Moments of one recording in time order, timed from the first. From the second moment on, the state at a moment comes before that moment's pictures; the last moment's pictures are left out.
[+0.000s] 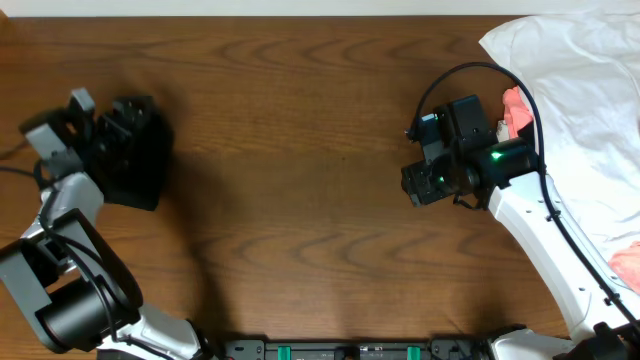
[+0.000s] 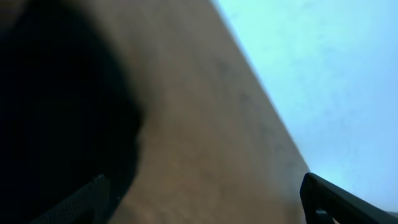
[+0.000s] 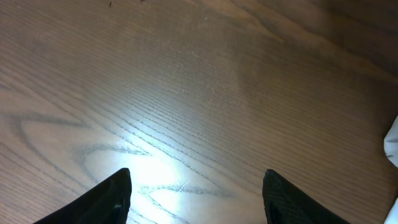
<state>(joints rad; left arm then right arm) 0.56 1.79 0.97 0.10 0.78 -0.59 0.33 1.45 1.16 -0.93 -0.11 -0.01</state>
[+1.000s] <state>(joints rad) 0.70 1.63 0.81 0.44 0.83 -0.65 0.33 1.45 1.16 -0.95 -0.11 -0.02</state>
